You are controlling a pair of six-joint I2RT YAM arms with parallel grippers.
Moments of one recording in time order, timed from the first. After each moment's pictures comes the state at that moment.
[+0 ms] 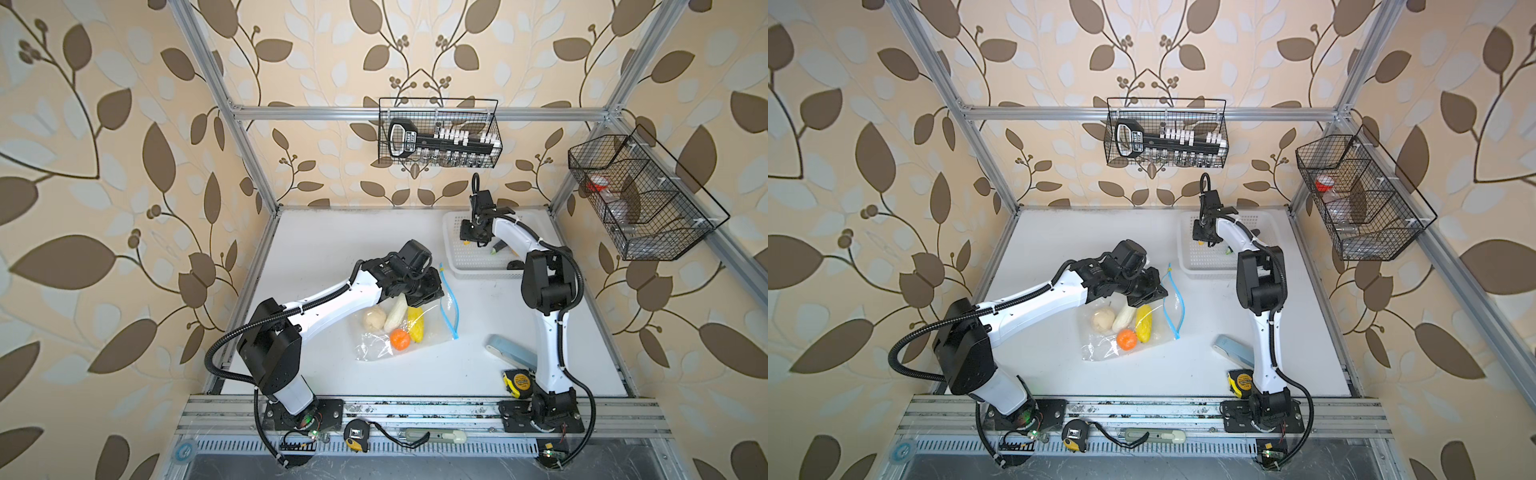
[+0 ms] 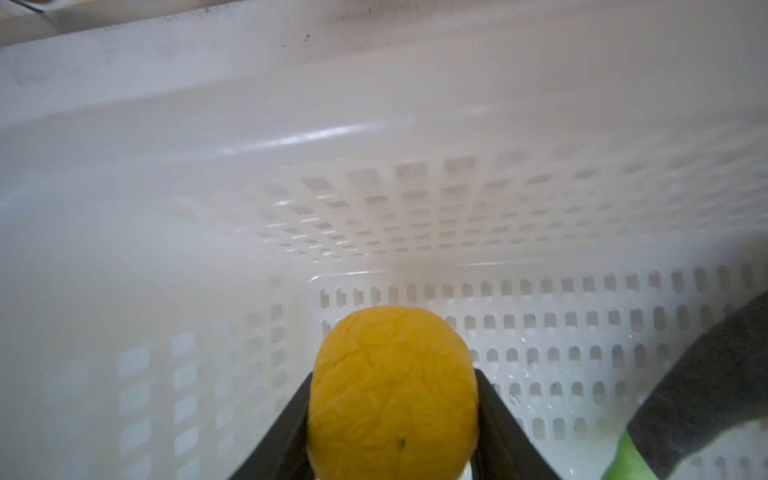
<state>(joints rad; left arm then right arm) -0.79 1.61 1.29 -0.50 0.33 -1.15 0.17 2.28 1.95 -0.71 0.06 0.29</state>
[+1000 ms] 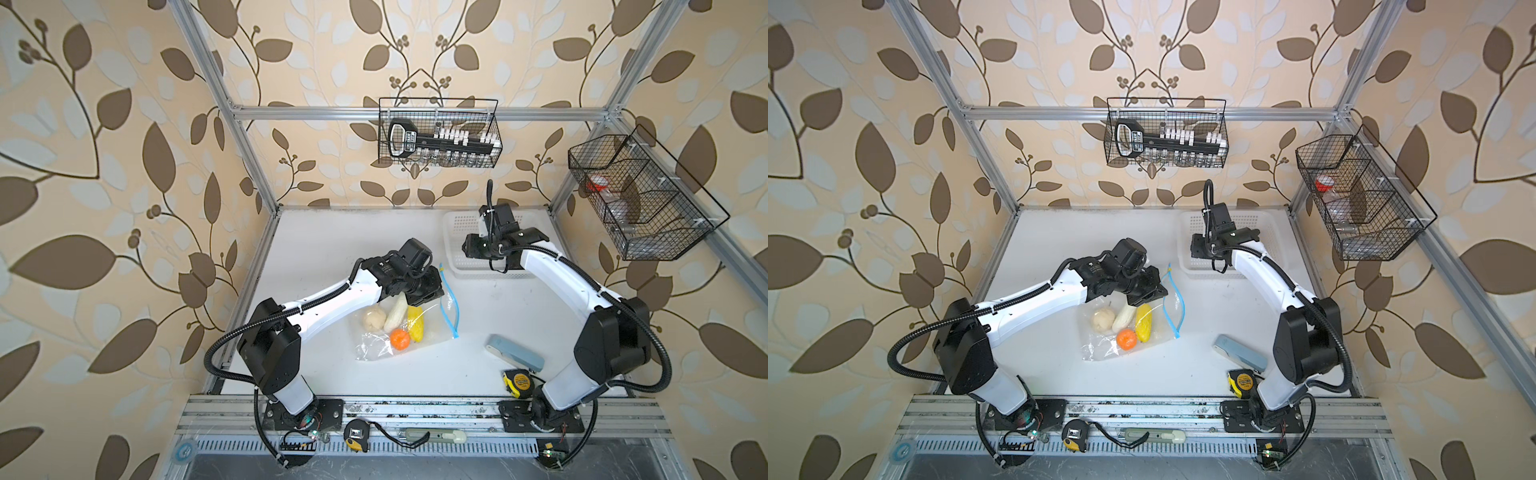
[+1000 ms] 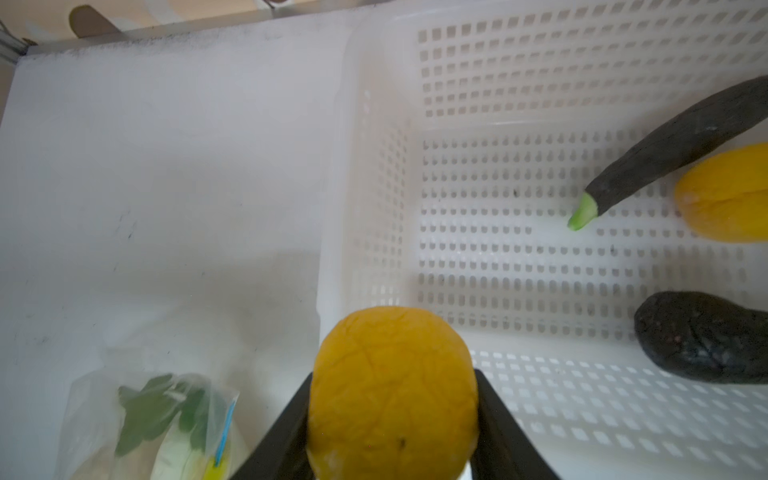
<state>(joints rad) -0.79 1.61 1.32 -0.53 0.33 -1.15 0.31 1.60 1.36 -0.67 0.02 0.33</state>
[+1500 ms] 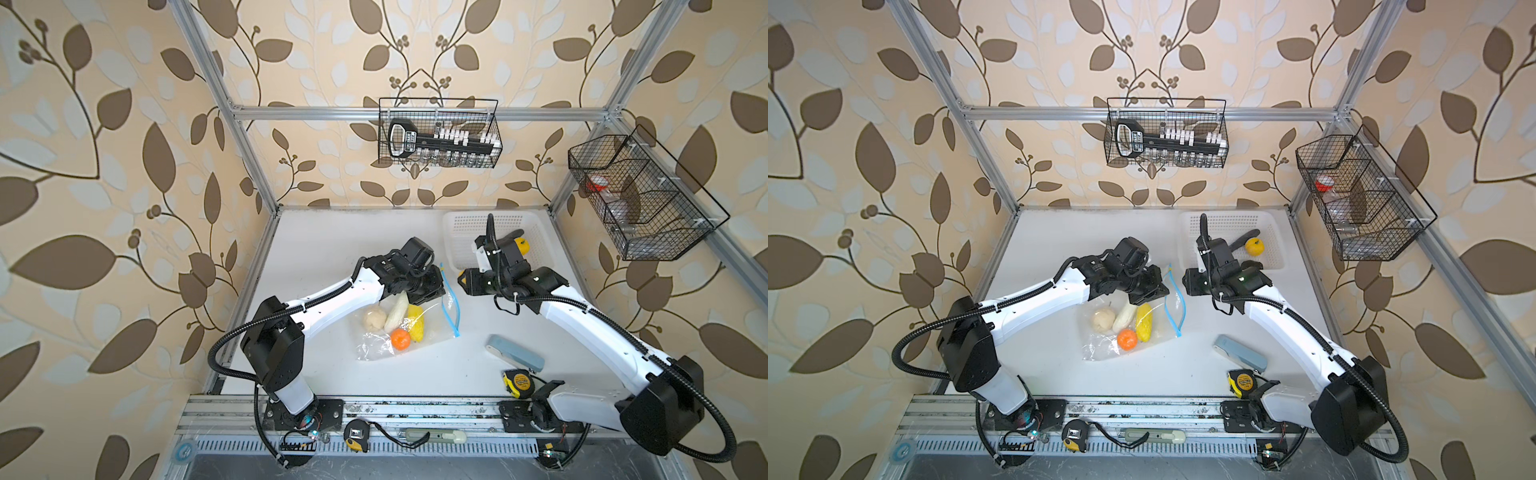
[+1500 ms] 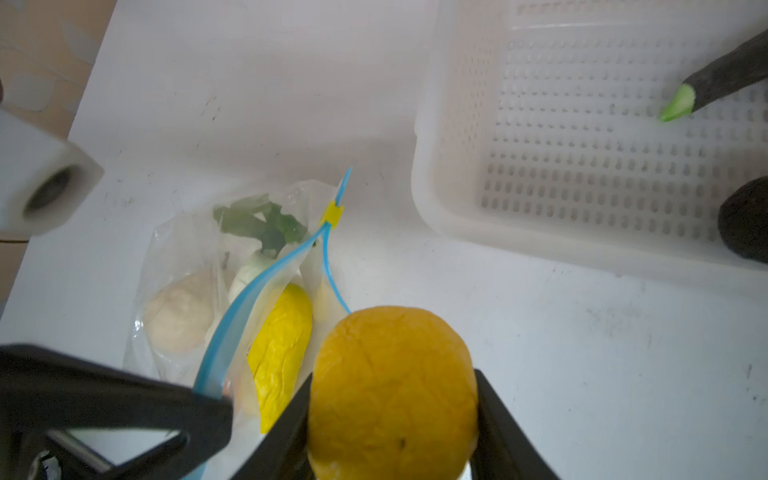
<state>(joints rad) -0.79 1.64 1.34 -0.53 0.33 -1.15 0.48 1.23 1.02 -0.66 -0.01 0.37</state>
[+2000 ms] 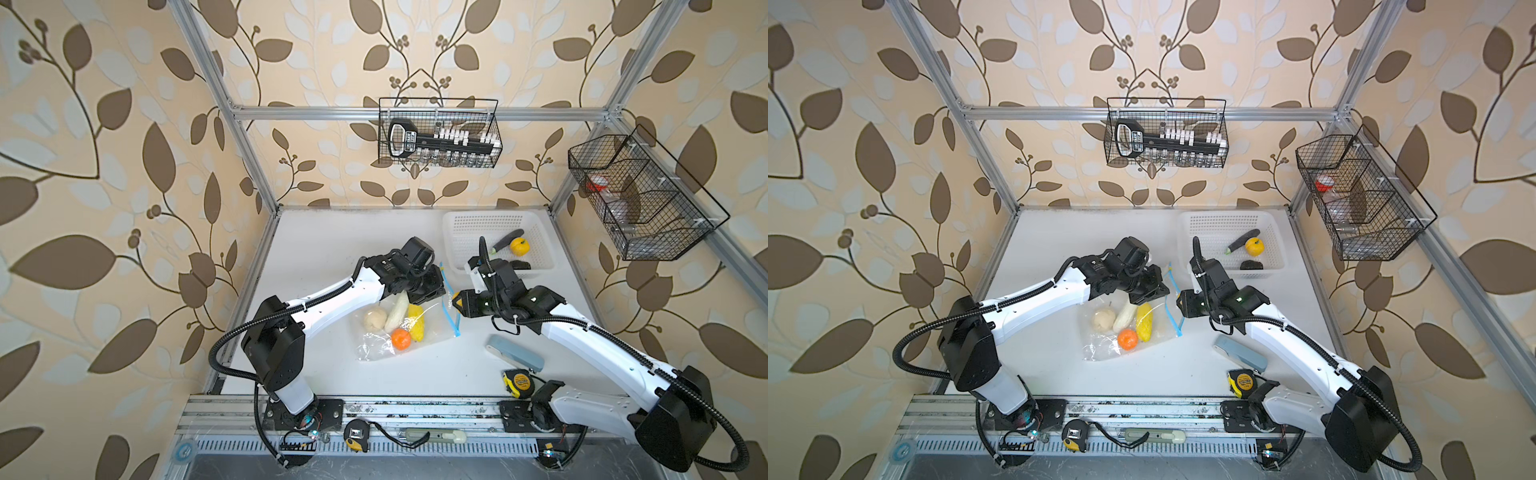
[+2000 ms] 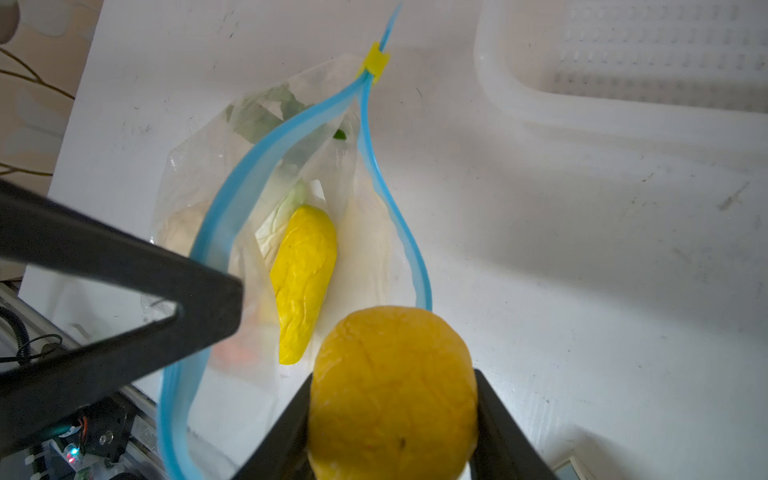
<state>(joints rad) -0.79 1.64 1.34 -0.53 0.33 -1.15 0.58 1.17 0.89 -0.63 -0.05 0.43</state>
